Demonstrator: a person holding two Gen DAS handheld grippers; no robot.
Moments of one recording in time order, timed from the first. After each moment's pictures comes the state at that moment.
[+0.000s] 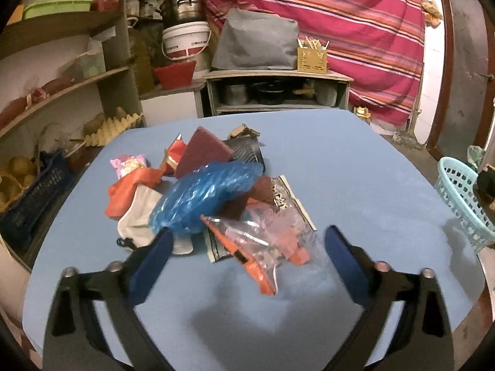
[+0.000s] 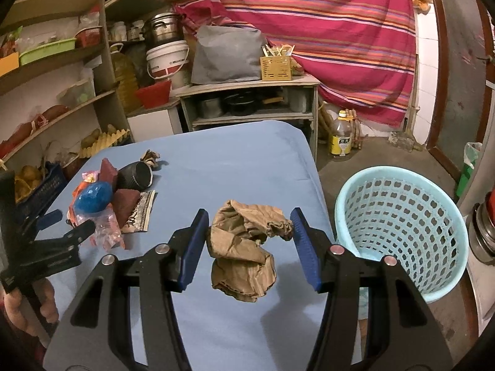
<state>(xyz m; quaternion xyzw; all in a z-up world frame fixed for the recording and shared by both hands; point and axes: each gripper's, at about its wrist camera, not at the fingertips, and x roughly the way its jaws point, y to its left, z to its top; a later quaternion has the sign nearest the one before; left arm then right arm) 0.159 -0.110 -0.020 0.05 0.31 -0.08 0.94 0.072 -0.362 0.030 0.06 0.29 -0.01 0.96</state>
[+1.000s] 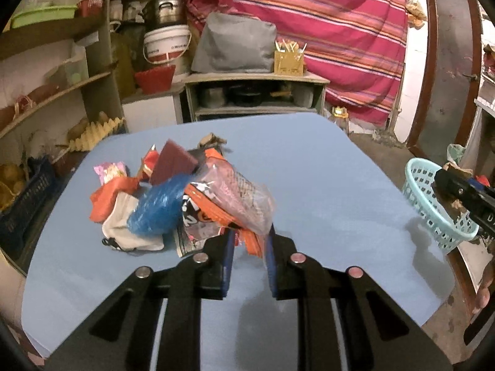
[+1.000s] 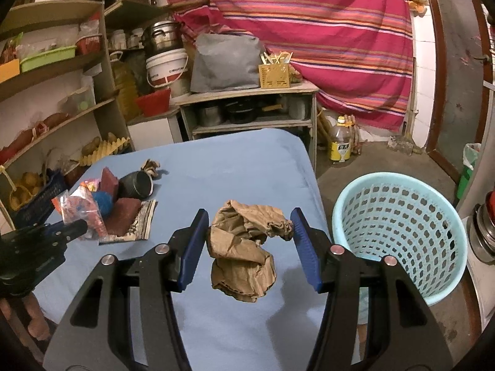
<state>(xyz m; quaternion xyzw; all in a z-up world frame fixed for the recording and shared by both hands) 0.133 -0.135 0.011 0.04 0.31 -0.12 0.94 0.066 -0.371 0.038 0.07 0.26 -0.02 0.96</state>
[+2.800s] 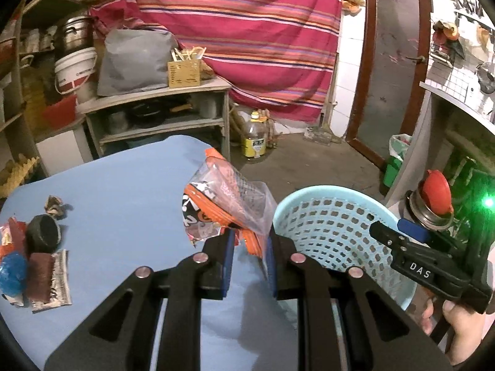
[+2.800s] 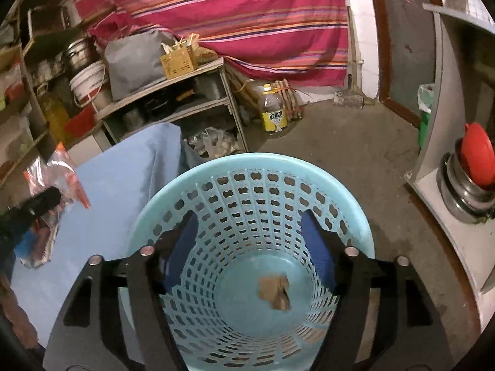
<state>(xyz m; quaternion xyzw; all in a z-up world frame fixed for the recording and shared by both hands) 0.169 -0.398 0.029 0.06 0.31 -0.26 0.91 0.074 -0.608 -0.007 0.16 0.31 -0.12 0.93</state>
